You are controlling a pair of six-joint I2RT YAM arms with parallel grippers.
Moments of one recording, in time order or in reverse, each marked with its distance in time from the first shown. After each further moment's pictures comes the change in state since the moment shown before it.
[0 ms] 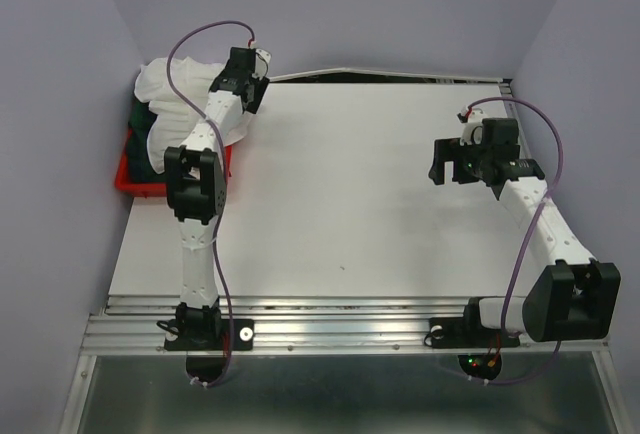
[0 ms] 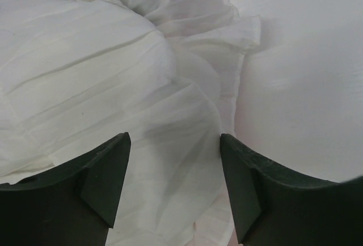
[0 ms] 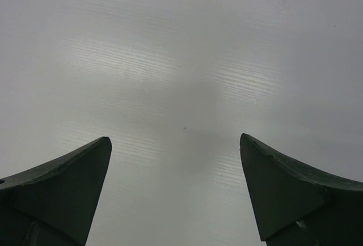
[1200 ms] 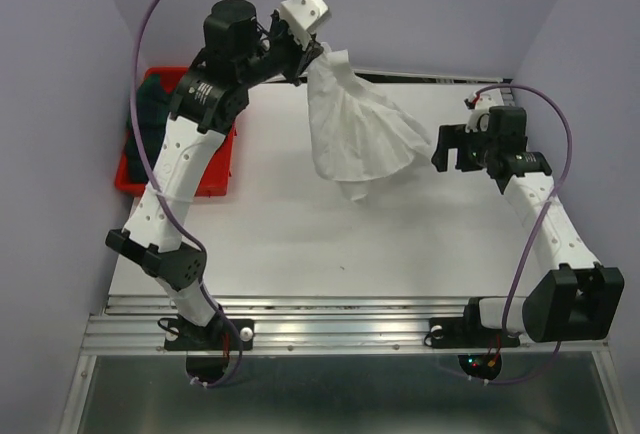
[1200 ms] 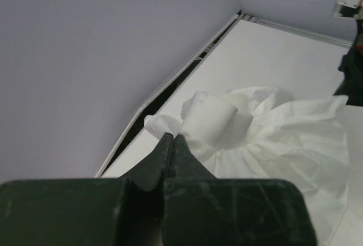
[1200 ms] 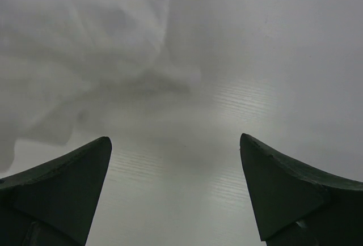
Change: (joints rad) left arm -0.353 -0.566 0.143 -0.120 0.588 -0.001; right arm -0.003 -0.002 0.087 -0.001 0.008 0.020
